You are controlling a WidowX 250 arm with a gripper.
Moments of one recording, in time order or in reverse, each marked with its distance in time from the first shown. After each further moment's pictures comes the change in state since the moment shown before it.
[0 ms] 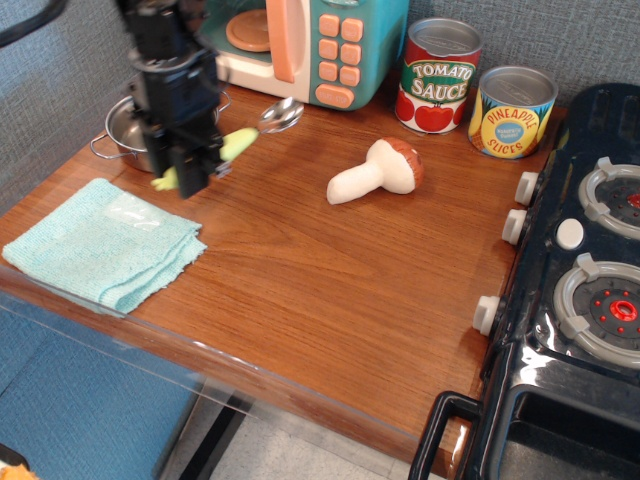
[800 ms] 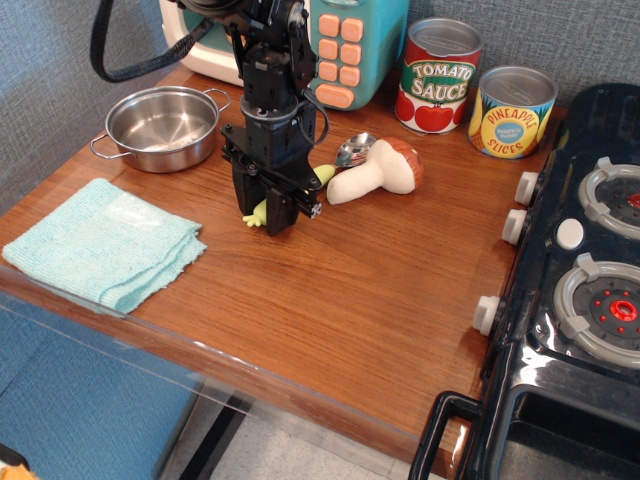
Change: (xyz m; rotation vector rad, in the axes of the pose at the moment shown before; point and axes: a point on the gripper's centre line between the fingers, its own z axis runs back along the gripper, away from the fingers) arm 0.048 -0.062 -0.032 -0.011 0.036 -0.050
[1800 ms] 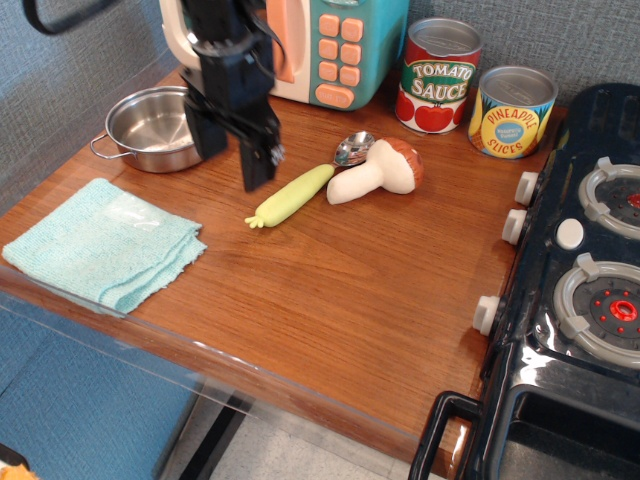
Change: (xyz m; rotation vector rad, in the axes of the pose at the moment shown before) arm -0.004 0.018 0.036 -0.005 -0.064 -0.047
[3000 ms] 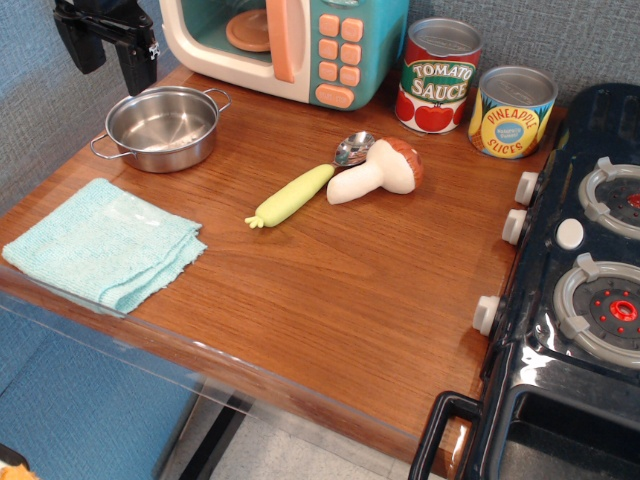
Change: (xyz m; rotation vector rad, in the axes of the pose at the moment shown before) arm -0.025 0.141 0.032 0.065 -0.039 0.252
